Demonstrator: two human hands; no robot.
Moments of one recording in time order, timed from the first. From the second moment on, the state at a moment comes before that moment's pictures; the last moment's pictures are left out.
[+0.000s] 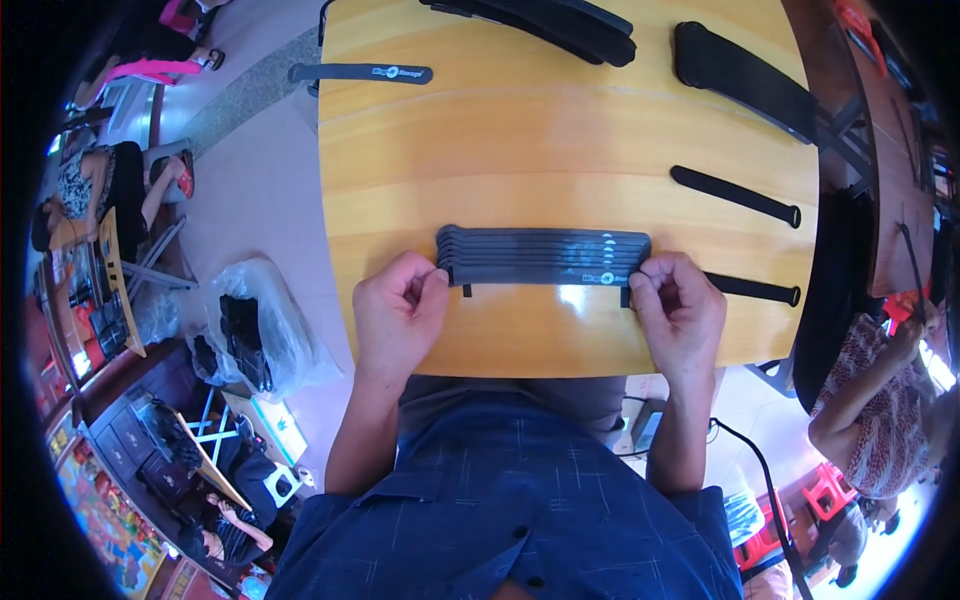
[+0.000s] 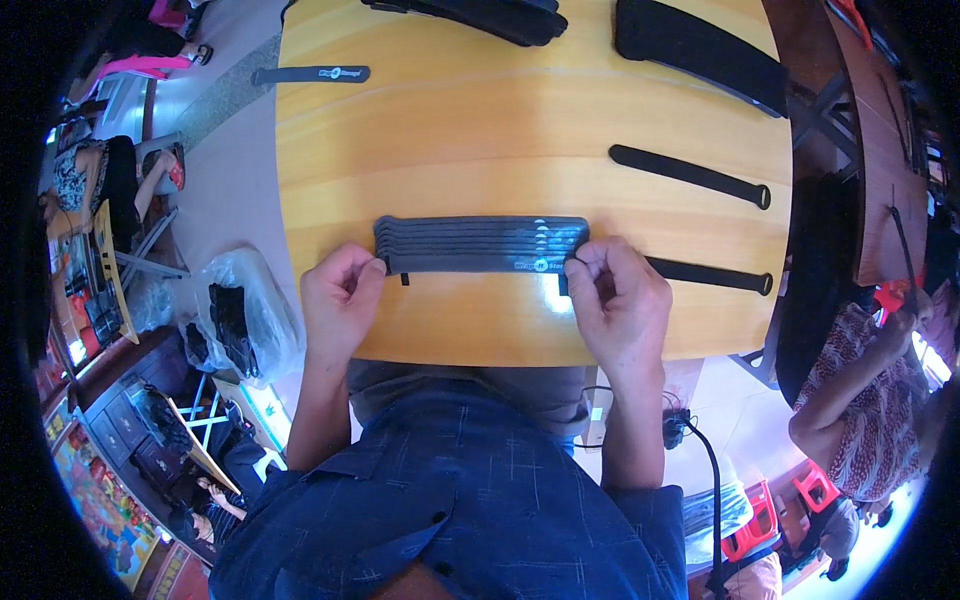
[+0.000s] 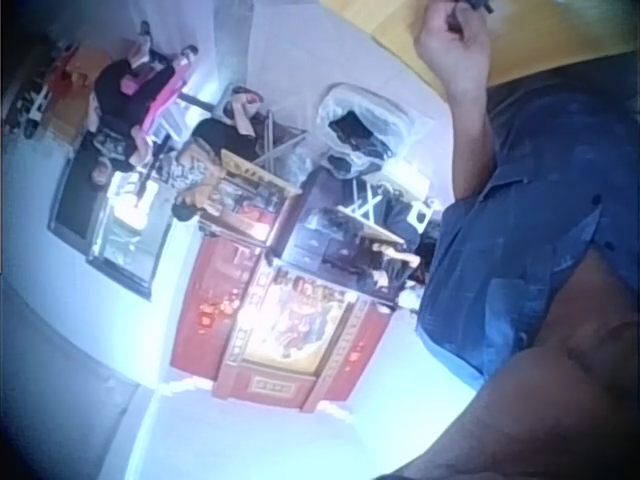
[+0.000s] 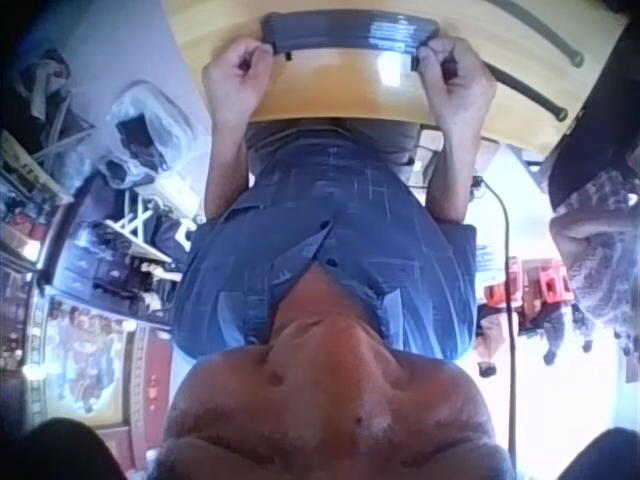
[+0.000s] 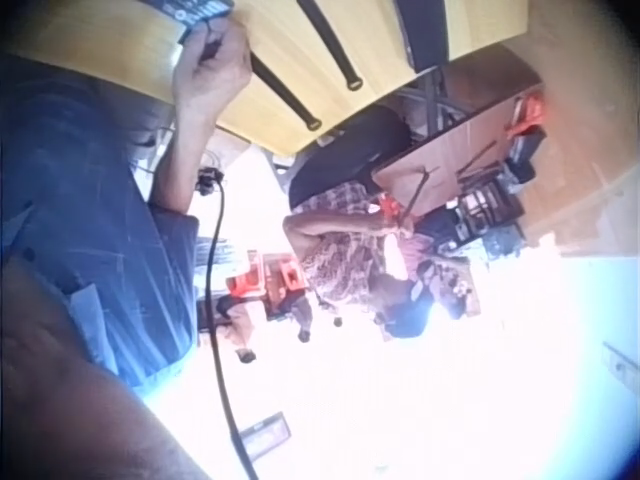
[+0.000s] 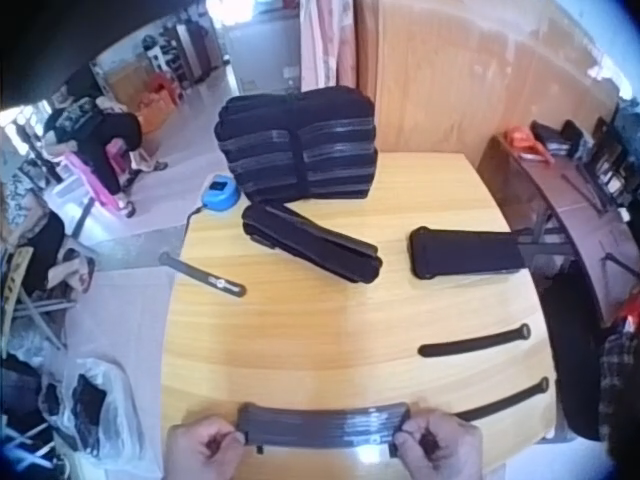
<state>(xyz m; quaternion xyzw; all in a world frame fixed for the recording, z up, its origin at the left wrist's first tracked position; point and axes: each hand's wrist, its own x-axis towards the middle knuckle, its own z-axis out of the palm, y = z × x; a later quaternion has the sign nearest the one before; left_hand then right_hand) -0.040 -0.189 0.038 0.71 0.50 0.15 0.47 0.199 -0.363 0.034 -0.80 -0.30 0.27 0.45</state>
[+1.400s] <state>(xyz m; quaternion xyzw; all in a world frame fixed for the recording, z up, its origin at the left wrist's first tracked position) -0.054 -0.178 0.039 0.77 0.47 0.17 0.40 0.182 -0.349 0.061 -0.86 -0.43 0.02 0.27</state>
